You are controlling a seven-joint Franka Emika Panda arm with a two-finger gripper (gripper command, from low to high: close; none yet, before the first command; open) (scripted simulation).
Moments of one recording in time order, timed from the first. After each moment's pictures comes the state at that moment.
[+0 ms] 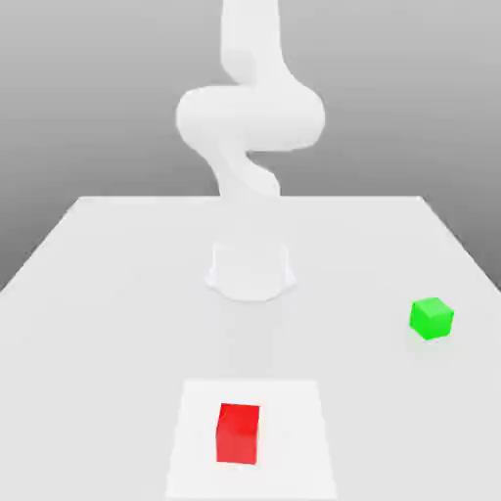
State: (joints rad) arm 0.00 -0.71 0.00 -2.33 0.00 2.34 0.81
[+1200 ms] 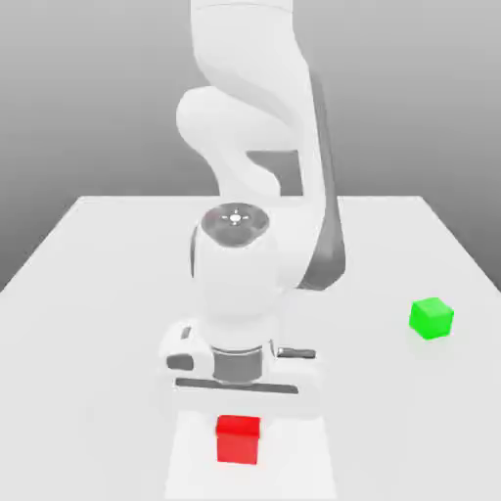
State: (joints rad) arm -0.03 0.28 0.00 -2.62 0.00 2.89 0.85
